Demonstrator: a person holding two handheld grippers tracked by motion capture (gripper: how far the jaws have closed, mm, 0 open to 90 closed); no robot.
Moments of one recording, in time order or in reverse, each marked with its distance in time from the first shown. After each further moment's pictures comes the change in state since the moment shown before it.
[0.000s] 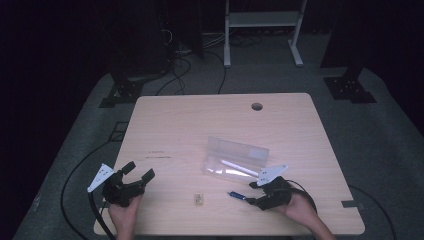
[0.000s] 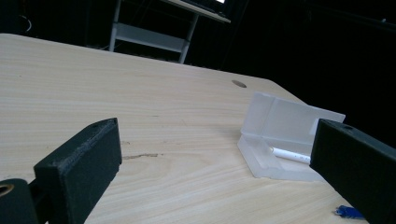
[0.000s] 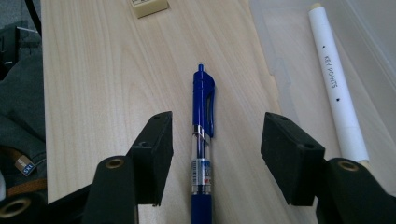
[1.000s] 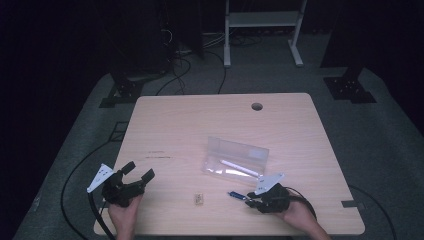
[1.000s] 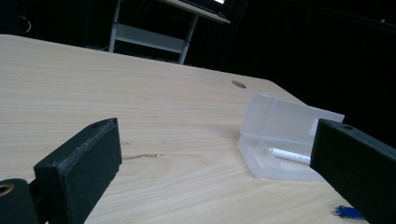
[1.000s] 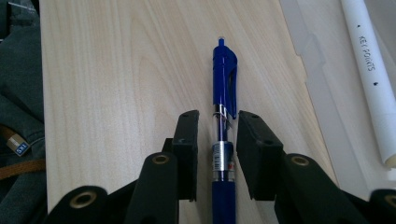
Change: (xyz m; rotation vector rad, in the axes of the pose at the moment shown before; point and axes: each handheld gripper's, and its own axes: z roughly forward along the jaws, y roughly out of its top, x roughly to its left) left arm -0.001 0.000 -0.001 -0.002 -0.002 0.000; right arm 0.013 -0.011 0.010 0.042 -0.010 -0.057
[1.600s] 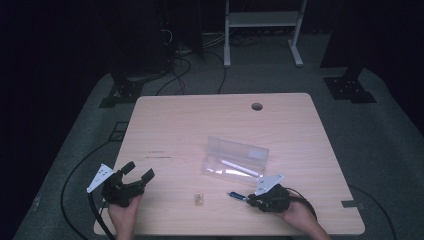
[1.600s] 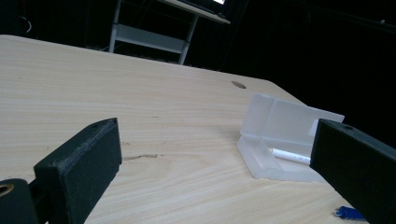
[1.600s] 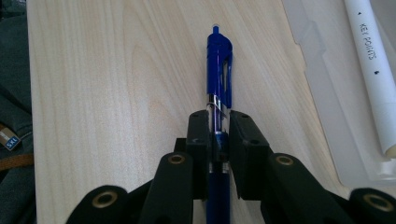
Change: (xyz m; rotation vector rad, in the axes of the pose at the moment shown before) left arm 0.000 0.000 0.000 -0.003 0.000 0.000; right arm 0.000 -0.003 0.002 0.021 -0.015 -0.002
